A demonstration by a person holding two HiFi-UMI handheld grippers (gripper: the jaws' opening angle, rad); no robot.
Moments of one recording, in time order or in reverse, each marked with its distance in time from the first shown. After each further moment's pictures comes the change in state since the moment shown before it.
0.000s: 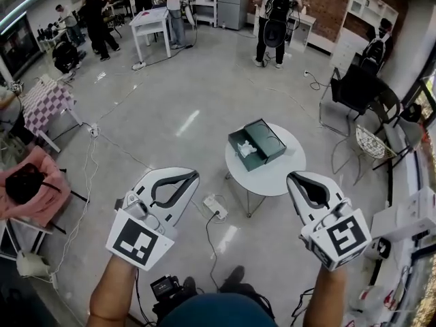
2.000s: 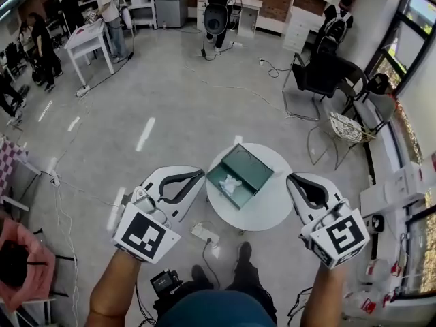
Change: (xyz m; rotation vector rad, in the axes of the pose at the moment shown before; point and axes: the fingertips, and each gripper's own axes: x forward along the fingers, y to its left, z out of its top) left arm 0.302 0.295 -0.150 -0.028 -0.140 -0.286; right arm 0.321 -0.227 -0.007 0.082 0.140 -0.261
